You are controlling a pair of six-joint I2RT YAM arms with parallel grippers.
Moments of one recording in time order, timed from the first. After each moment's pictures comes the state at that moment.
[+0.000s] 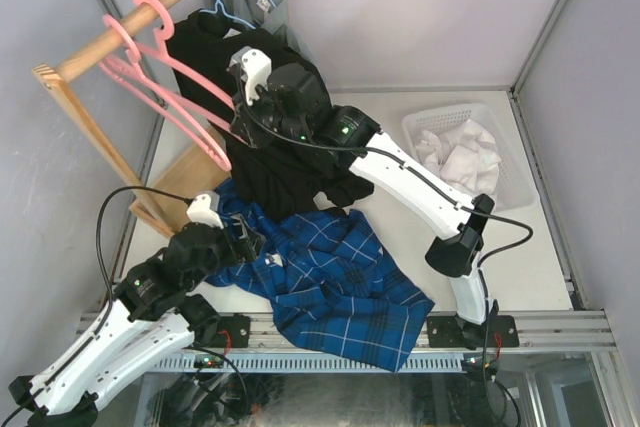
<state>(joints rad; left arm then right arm) -0.74 0.44 0.64 -0.80 -0.31 -0.72 0.99 2.02 2.39 -0.64 -0.05 0.14</state>
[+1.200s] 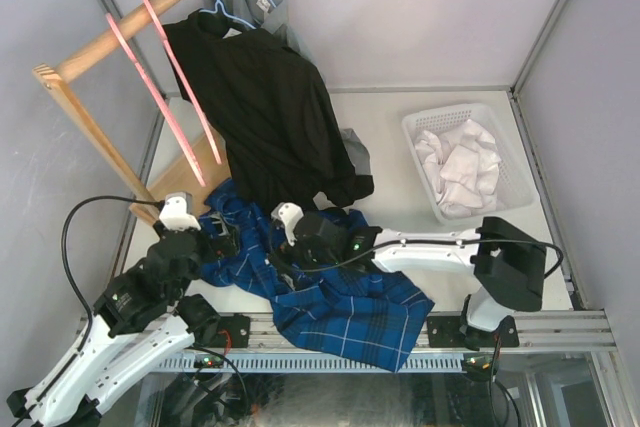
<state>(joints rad) -0.74 0.33 0.70 -0.88 -0.57 -0.58 1.21 1.59 0.98 -0.10 -0.01 0.28</state>
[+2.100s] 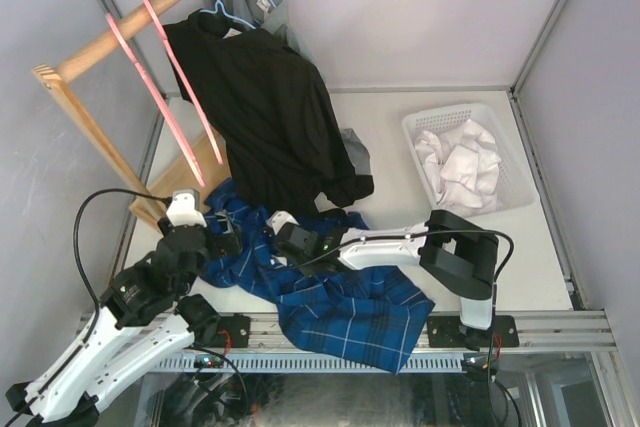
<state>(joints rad) -0.74 0.39 0.70 -0.88 -0.60 -0.57 1.24 1.87 1.16 -0.31 0.24 0.28</state>
